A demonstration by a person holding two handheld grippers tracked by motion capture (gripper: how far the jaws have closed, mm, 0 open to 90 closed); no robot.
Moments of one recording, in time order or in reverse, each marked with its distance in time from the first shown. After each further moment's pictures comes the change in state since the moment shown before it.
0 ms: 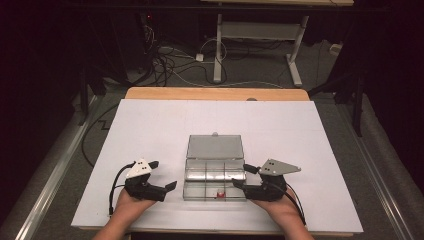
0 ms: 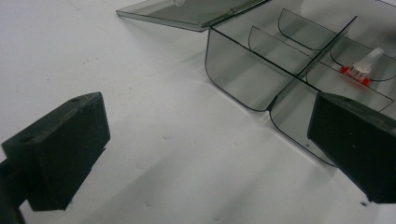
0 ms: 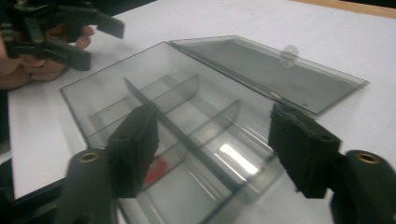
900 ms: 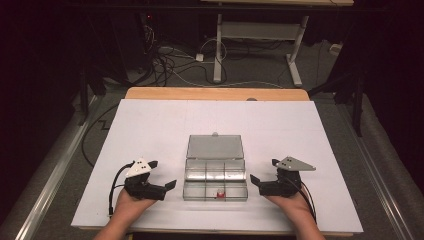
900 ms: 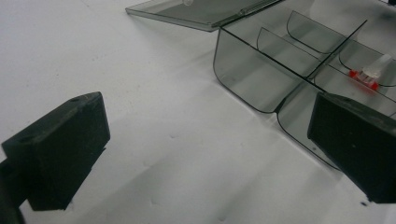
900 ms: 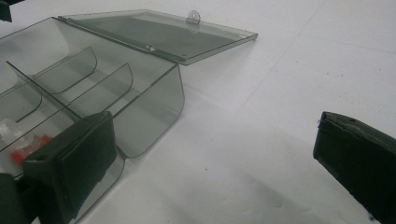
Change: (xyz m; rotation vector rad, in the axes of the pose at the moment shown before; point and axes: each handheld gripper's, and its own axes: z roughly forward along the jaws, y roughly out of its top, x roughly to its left) left arm 0.001 0.001 0.000 0.004 0.022 -0.030; right arm -0.043 -0.027 -0.011 0.035 -0.219 0.104
